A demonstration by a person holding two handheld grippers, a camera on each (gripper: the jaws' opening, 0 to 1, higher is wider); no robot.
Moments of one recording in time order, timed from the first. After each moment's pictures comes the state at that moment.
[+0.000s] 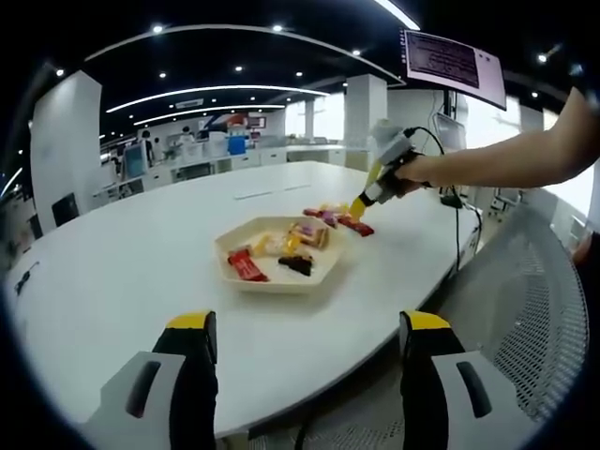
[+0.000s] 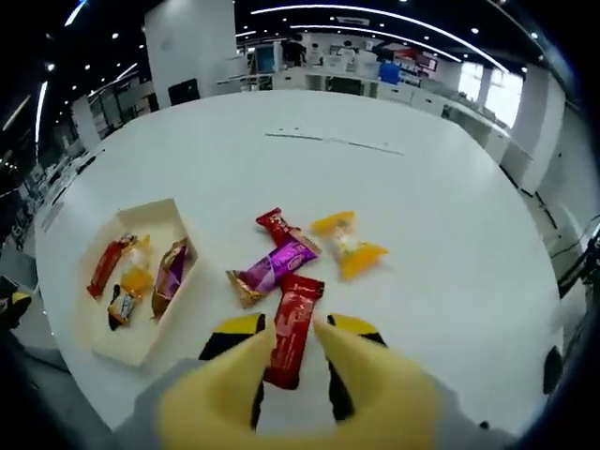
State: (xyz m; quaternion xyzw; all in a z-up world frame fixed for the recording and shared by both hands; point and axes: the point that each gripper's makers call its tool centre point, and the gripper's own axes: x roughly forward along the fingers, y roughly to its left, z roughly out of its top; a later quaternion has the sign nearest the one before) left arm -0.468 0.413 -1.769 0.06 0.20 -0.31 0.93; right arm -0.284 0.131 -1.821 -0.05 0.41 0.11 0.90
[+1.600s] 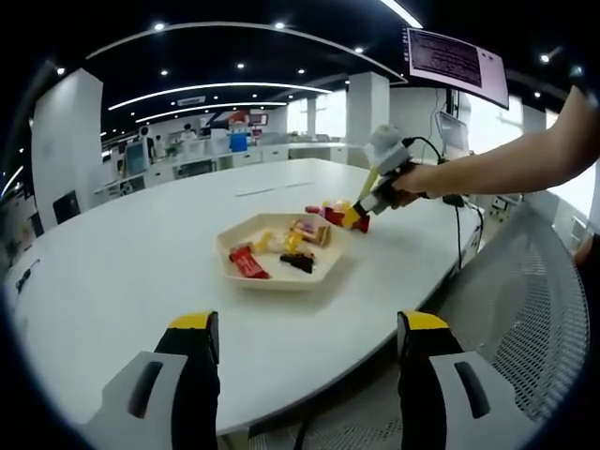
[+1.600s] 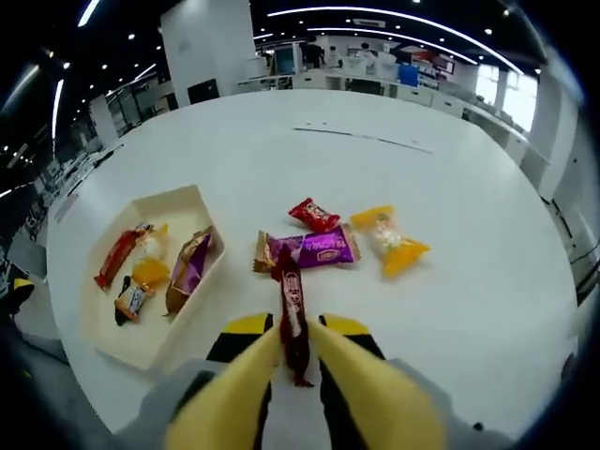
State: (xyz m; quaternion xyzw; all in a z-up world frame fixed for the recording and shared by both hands) left arm -0.467 0.415 -1.770 0.06 0.20 -0.31 0.93; right arm -0.287 0.164 -1.837 -0.05 0.39 0.16 0.90
